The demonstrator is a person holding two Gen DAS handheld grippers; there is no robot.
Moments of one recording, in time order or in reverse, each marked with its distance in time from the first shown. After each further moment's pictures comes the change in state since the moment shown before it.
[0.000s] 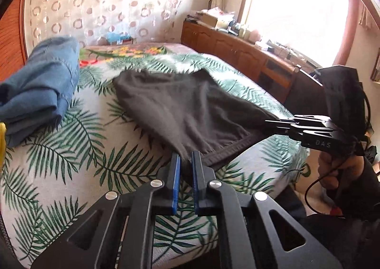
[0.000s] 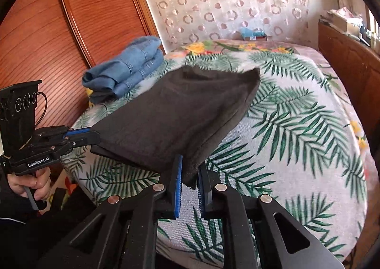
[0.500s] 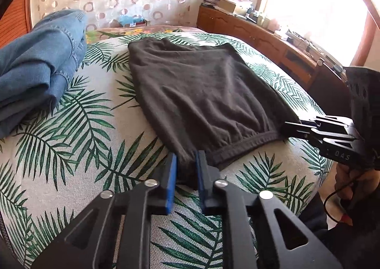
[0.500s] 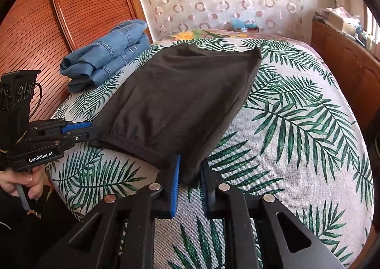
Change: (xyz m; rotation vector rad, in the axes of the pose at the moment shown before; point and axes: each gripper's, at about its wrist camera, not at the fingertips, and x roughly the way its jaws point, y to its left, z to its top) left arm 0.057 0.028 -0.007 -0.047 0.105 0.077; right arm 0.052 0.008 0.002 -0.020 0.072 -0.081
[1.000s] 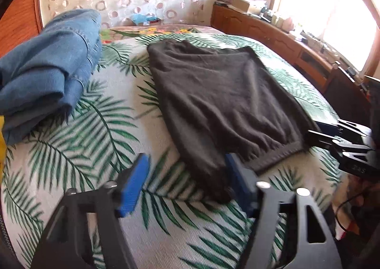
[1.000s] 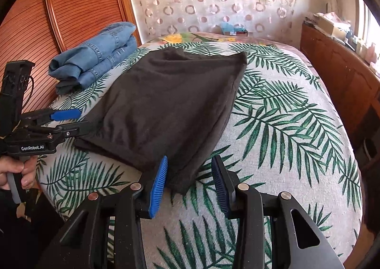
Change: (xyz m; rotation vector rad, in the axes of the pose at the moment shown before) left arm 0.005 0.019 0.011 -0.032 0.018 0.071; right arm -0.004 -0.002 0.001 -0.009 -0.016 -0.085
